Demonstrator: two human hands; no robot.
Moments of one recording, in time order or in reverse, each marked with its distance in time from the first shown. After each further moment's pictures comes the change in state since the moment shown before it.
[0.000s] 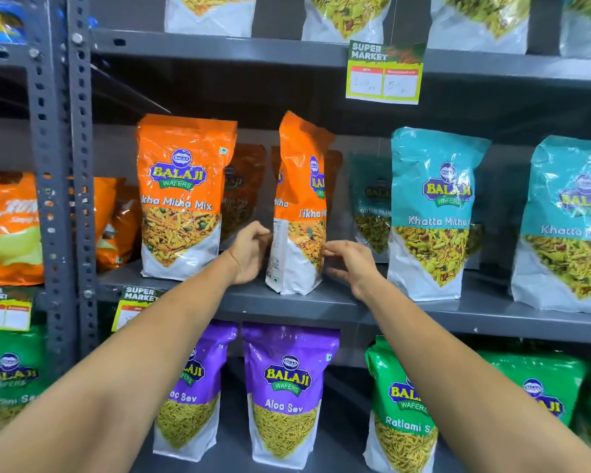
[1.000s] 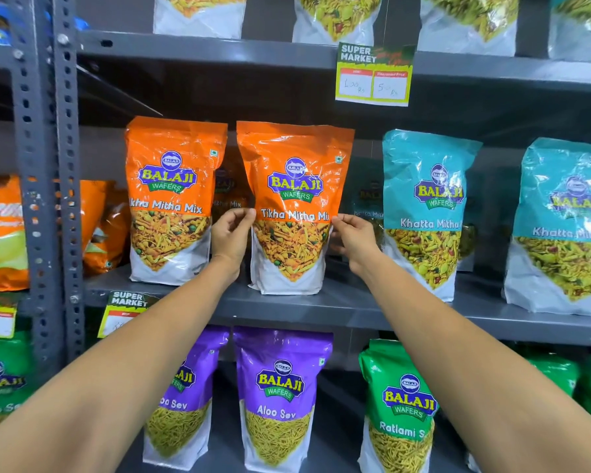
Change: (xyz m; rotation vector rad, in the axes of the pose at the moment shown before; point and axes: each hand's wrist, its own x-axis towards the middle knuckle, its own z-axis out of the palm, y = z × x) left_hand 0.014 0.005 -0.003 0.106 0.482 0.545; right_hand 0.018 -0.038 0.001 -0.058 0.109 -0.172
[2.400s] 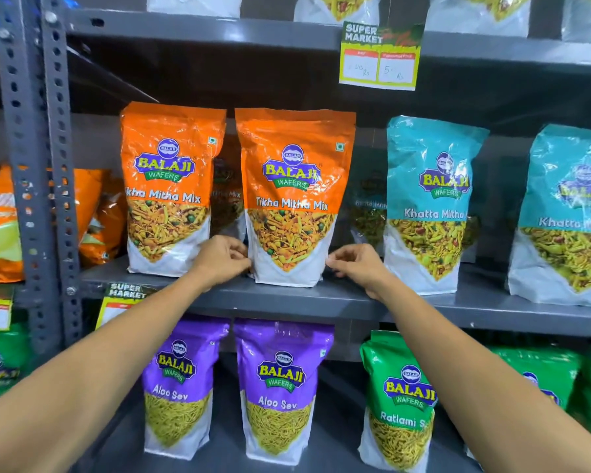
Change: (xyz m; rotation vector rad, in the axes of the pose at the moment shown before) left_hand -0.010 -0.019 -0.049 0.813 -0.355 -0.083; right_hand -0.018 0.050 -0.034 -0.429 -0.260 -0.087
